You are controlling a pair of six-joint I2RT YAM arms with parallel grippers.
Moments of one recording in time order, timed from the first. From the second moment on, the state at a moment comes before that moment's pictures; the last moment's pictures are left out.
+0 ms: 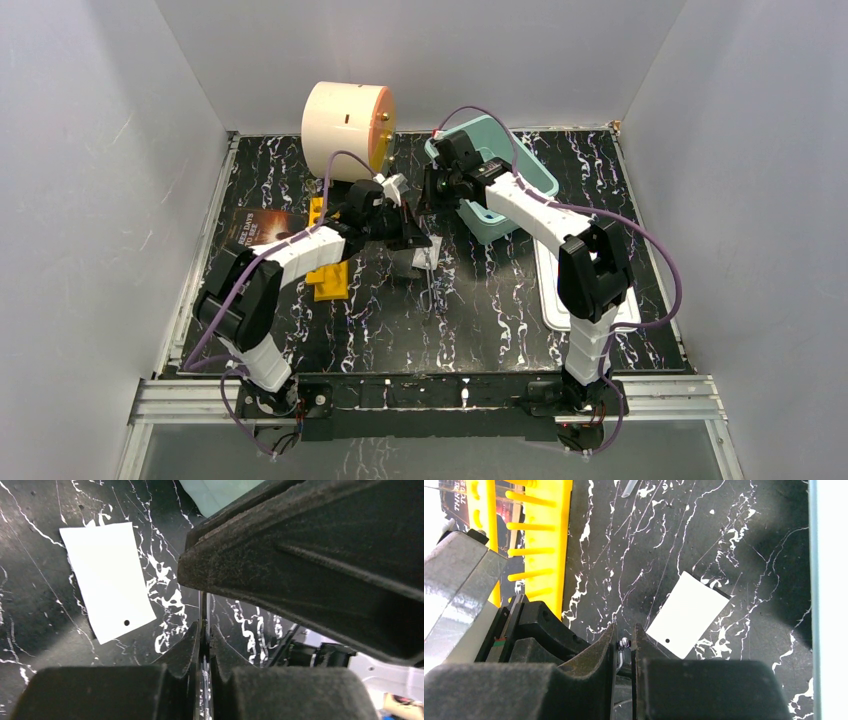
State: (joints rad) left arm -0.53 1.68 1.00 0.05 0.50 -0.69; right arm 0.64 1.90 1.63 -0.56 -0.21 0.53
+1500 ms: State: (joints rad) left arm -0.42 1.56 1.32 0.07 0.78 -0.84; right arm 0.54 1.47 1.24 -0.14 -0.67 0.56
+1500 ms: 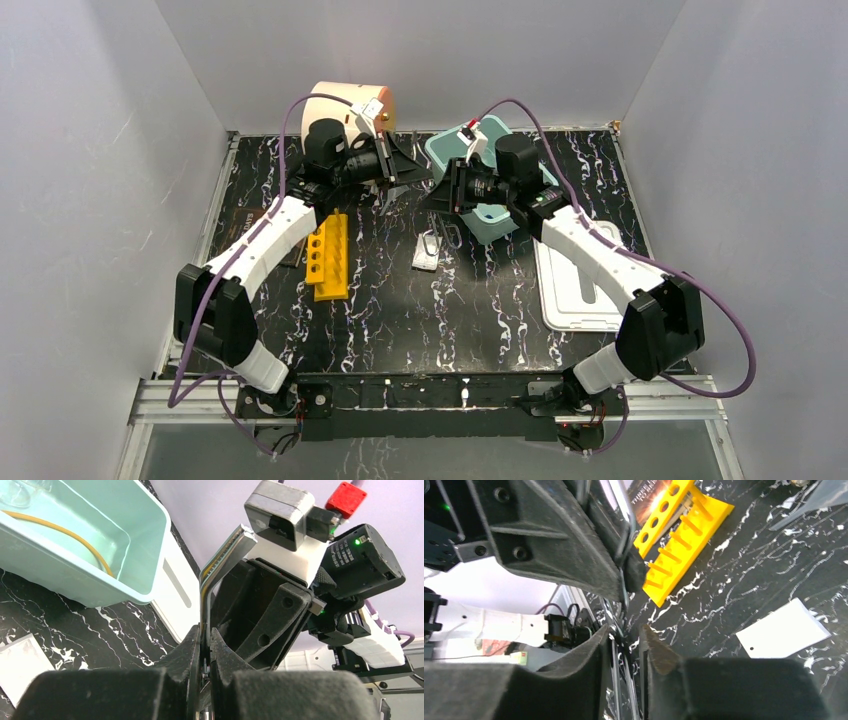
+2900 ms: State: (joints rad) left arm -0.34 1.56 1.32 -0.26 0.62 -0.70; right arm 0.29 1.86 1.72 -0.55 -0.34 0.07
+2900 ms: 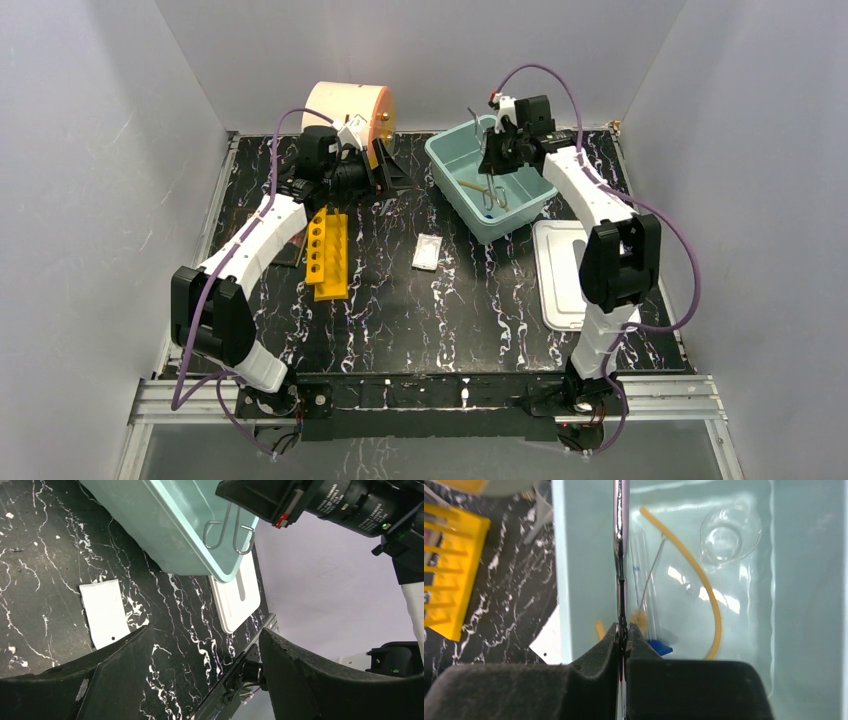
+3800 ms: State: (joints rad) left arm -0.34 1.58 1.45 -0.43 0.52 -0.54; right arm 0.30 2.15 1.77 -0.60 -0.47 0.01
